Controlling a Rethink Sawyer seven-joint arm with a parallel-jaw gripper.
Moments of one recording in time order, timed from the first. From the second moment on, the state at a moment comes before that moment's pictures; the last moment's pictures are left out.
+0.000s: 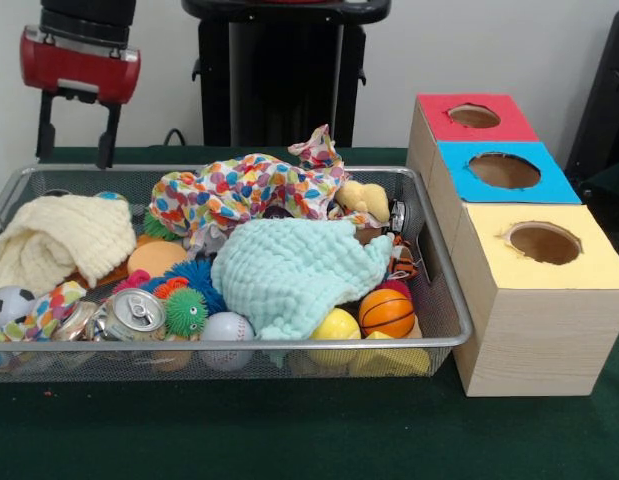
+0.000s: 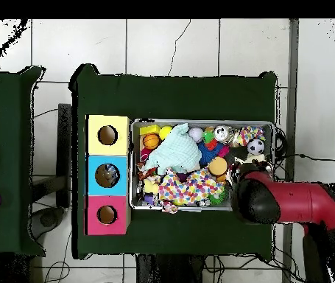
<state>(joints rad) -0.79 -0.85 0.35 1.77 -0.74 0.41 1.60</state>
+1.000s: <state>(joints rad) -0.62 -0.87 0.35 1.77 -0.63 0.44 1.60</state>
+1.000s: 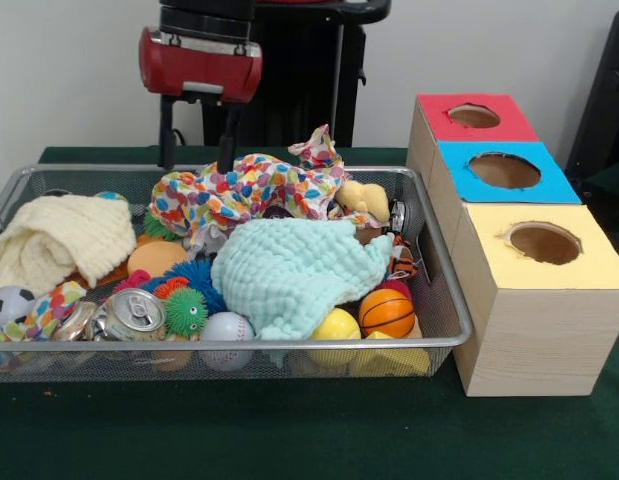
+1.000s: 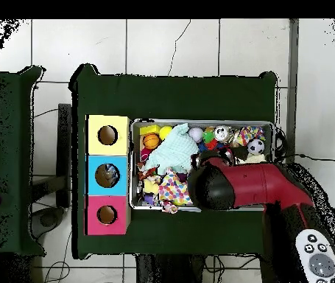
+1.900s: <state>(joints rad) -0.58 -0.82 0.35 1.76 -0.52 0.44 1.60</state>
